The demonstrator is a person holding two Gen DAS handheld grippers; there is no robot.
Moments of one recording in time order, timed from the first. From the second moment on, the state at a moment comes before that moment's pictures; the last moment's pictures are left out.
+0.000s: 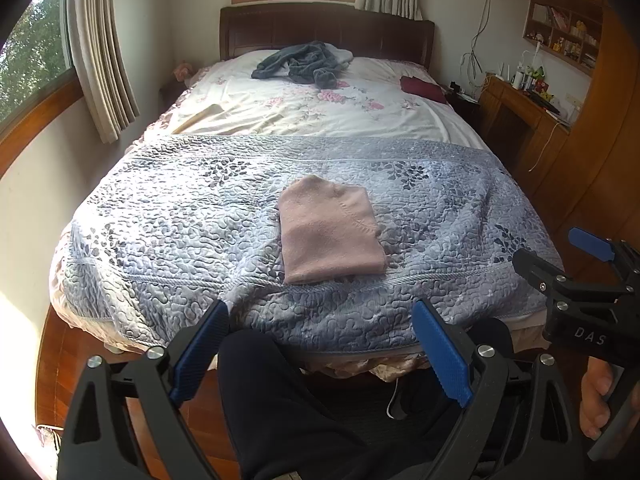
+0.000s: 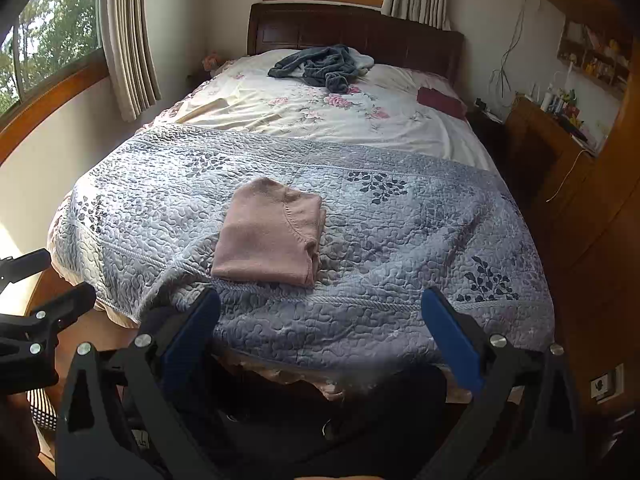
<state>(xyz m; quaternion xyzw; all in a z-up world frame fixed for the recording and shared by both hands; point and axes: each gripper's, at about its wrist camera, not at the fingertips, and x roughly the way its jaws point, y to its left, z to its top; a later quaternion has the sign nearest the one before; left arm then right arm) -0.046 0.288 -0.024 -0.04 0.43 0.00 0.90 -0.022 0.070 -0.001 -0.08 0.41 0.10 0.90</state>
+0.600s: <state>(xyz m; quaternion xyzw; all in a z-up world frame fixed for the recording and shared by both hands) -0.044 0.290 -0.031 -0.04 0.44 0.00 0.90 -0.020 0.074 -0.010 -0.09 0.41 0.10 0.90</state>
